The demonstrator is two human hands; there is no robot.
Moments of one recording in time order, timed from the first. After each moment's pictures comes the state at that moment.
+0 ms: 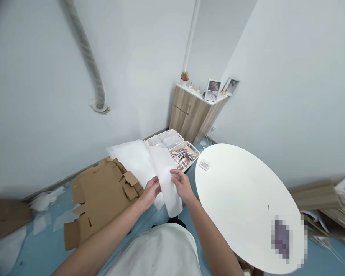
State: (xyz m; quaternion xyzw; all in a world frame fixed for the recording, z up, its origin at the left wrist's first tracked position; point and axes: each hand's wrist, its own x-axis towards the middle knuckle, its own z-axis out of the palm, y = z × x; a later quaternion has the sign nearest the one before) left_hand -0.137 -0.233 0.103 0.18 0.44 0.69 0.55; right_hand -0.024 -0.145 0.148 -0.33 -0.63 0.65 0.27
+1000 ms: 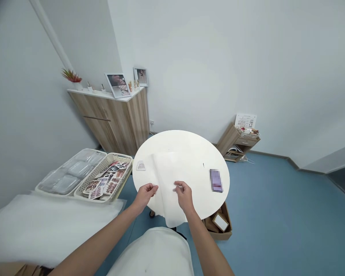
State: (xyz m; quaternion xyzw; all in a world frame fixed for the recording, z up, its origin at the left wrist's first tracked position) left_hand 0.061 -0.096 0.105 0.45 0.51 0.45 0.58; right_hand 0.238 -0.119 0.123 -0.60 -0.47 0.43 0.49
